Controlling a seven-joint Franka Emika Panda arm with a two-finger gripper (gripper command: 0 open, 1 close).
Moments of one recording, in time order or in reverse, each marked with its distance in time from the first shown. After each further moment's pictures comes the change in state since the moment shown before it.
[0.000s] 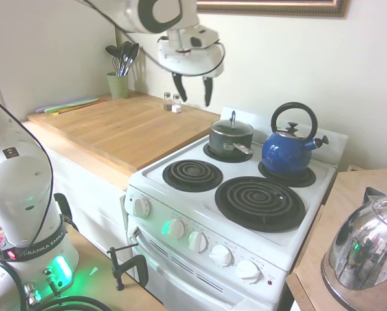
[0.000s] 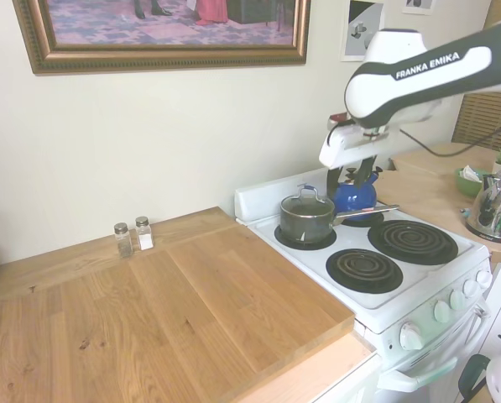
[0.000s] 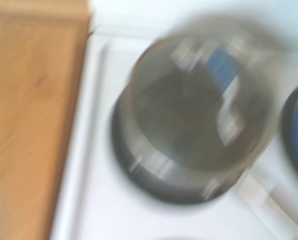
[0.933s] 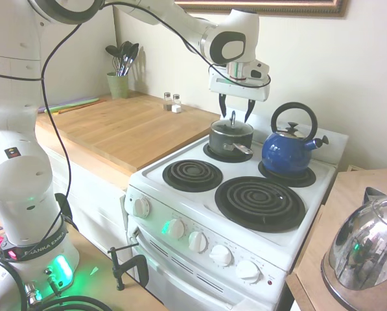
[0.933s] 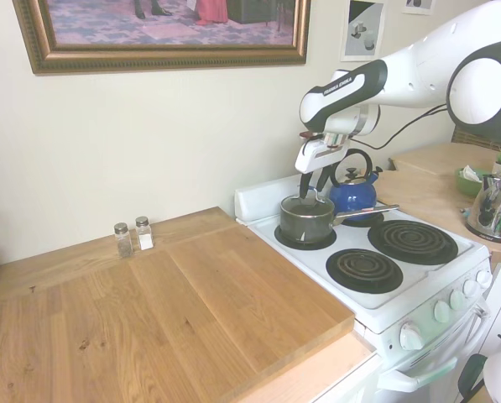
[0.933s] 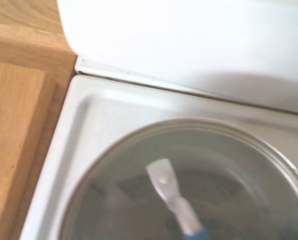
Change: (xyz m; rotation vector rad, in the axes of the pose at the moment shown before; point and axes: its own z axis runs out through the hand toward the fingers) arm 0.109 -0.038 0.130 0.077 -0.169 -0.124
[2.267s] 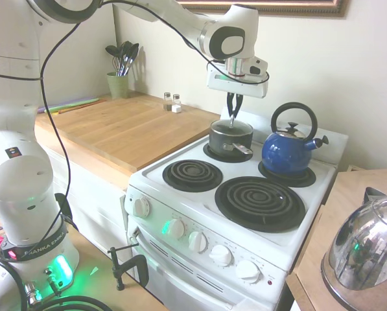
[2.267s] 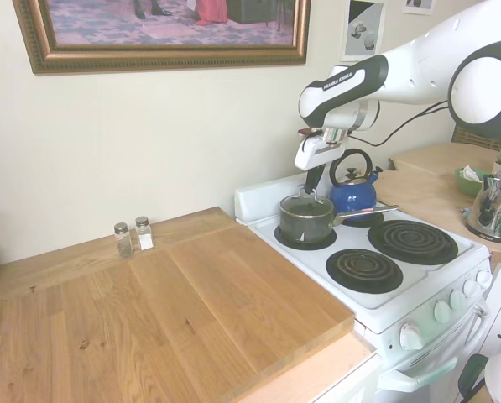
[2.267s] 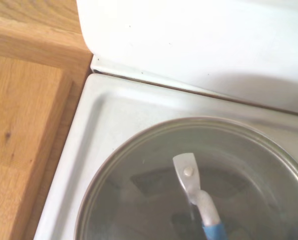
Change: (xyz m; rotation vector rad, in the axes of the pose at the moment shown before) arm -0.003 -0.010 -0.007 -0.006 -0.019 -0.021
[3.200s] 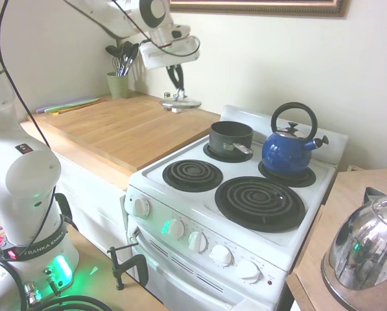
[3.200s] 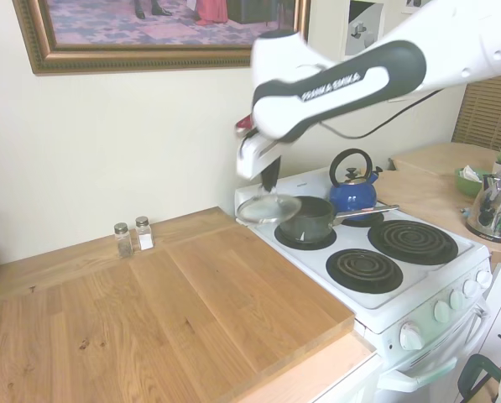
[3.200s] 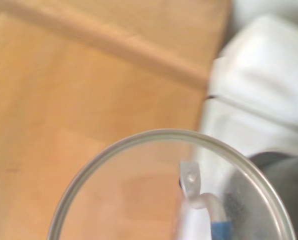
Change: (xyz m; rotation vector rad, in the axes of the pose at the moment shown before) arm -0.198 -0.188 -0.040 -0.198 0.198 -0.131
